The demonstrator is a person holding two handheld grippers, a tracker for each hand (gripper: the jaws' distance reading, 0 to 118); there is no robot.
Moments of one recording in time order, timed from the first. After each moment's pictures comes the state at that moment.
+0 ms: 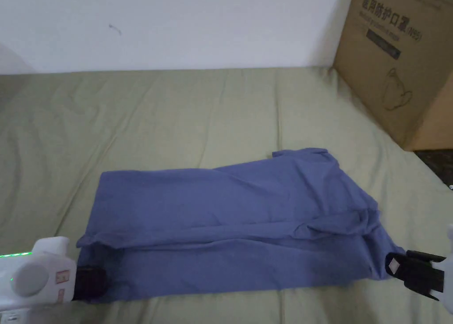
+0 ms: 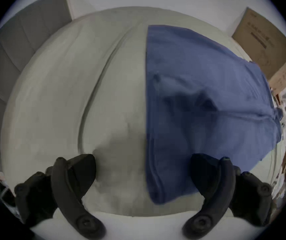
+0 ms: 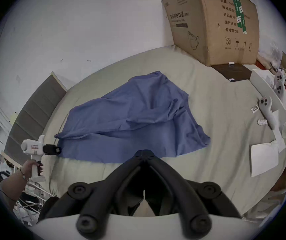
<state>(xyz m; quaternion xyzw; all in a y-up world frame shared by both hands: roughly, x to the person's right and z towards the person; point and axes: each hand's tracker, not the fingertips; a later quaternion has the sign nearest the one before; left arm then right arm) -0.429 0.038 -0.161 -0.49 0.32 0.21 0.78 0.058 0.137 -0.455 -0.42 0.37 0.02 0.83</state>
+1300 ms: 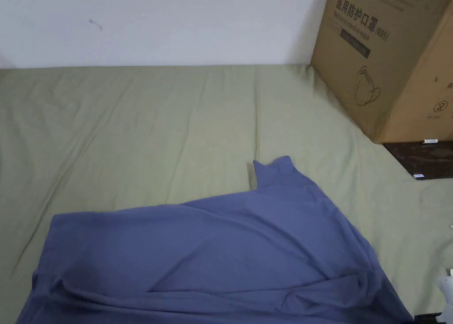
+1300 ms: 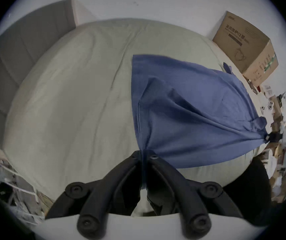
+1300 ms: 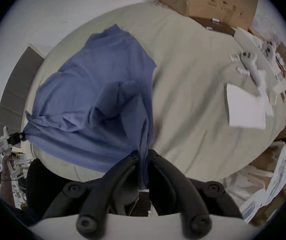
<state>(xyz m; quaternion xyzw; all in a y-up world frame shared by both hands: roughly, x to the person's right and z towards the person) -0.326 0.090 -0.007 -0.45 0.28 0.29 0.80 0.148 0.083 -0.441 -0.58 0.30 0.12 0.74</state>
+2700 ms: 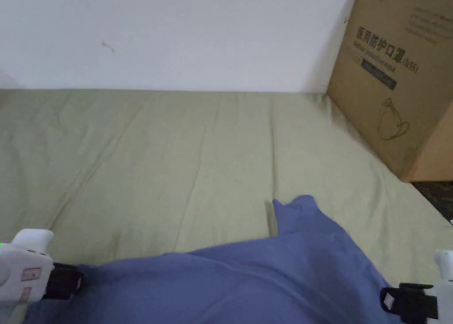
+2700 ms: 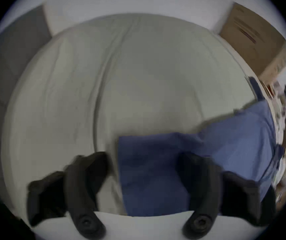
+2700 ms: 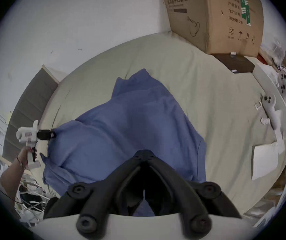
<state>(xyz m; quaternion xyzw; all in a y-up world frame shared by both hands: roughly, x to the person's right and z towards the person) -0.472 0.056 -0.196 -0.48 0.24 0.16 0.83 0.024 0.127 -0.499 -0.48 0.36 0.04 0.80</state>
